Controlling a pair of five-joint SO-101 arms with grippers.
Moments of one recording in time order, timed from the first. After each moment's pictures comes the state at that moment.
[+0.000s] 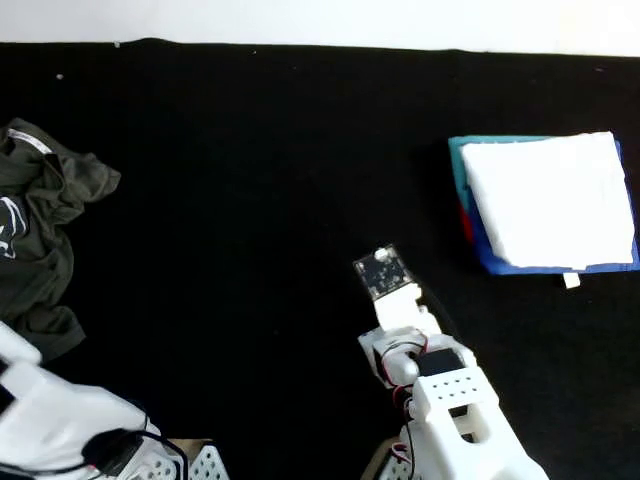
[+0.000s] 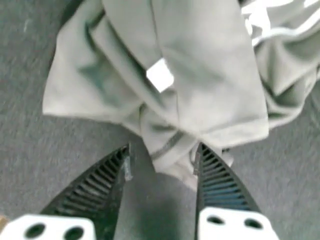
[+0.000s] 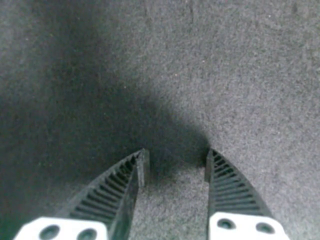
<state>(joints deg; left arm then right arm) -63.3 13.0 -7.5 75.2 -31.8 -19.8 -49.1 87.7 30.3 15.3</state>
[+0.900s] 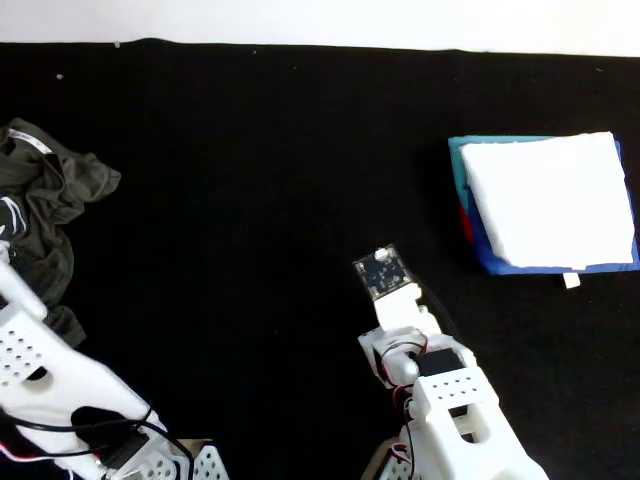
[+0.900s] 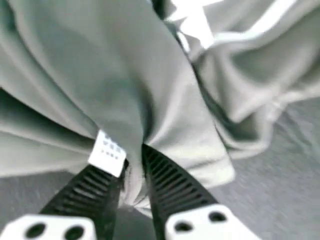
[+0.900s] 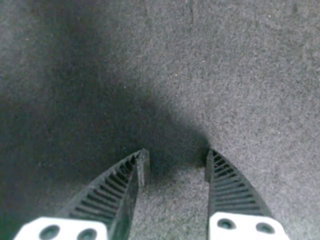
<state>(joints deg) -52.0 35.3 -31.3 86.4 -25.7 -19.8 -49.1 87.7 30.3 15.3</state>
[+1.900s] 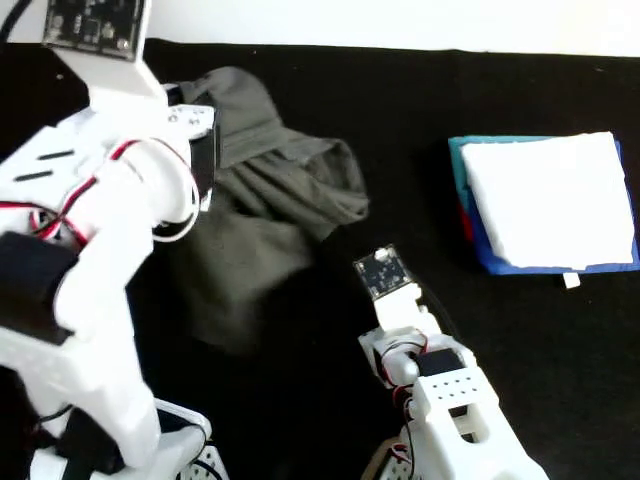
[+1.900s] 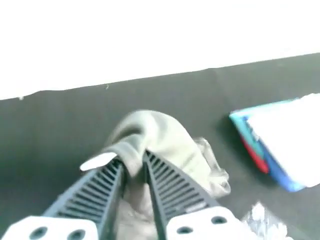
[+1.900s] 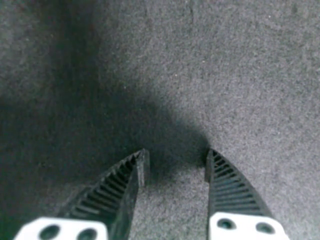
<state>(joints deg) 10.6 -19.5 -44.4 89.5 -22.6 -19.8 -49.1 87.7 30.1 15.3</state>
